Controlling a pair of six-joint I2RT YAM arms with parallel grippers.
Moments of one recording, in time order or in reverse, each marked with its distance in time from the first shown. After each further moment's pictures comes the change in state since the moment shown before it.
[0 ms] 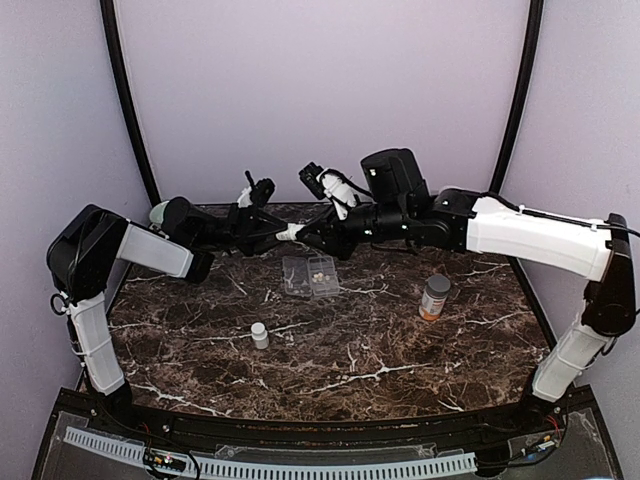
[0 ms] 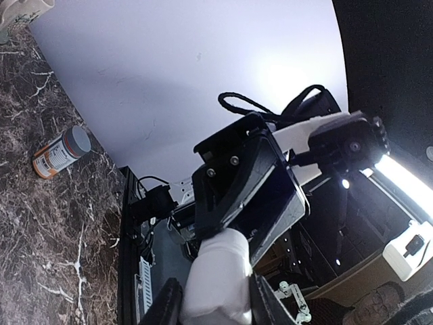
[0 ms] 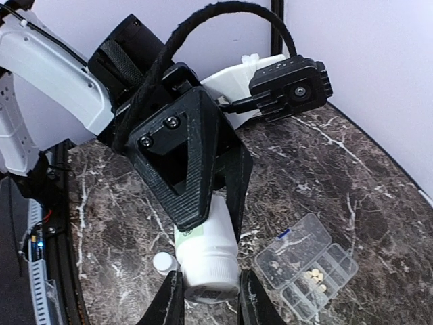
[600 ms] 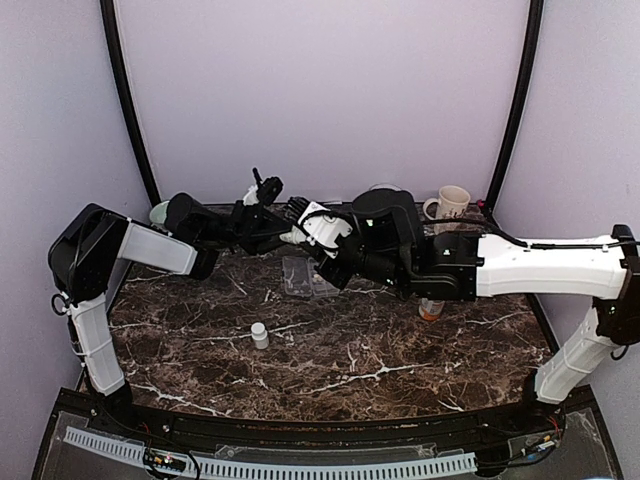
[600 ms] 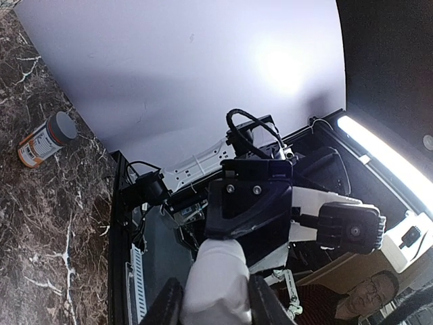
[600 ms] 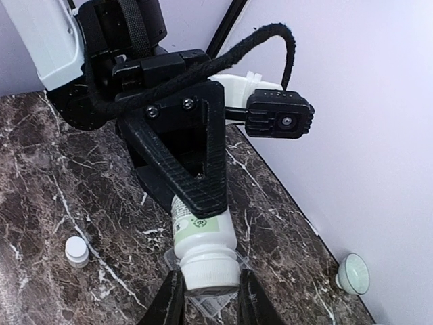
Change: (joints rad) left arm -0.024 0.000 0.049 -0.002 0.056 -0.052; right arm 0.224 -0.094 -0.174 0.174 0.594 -0.354
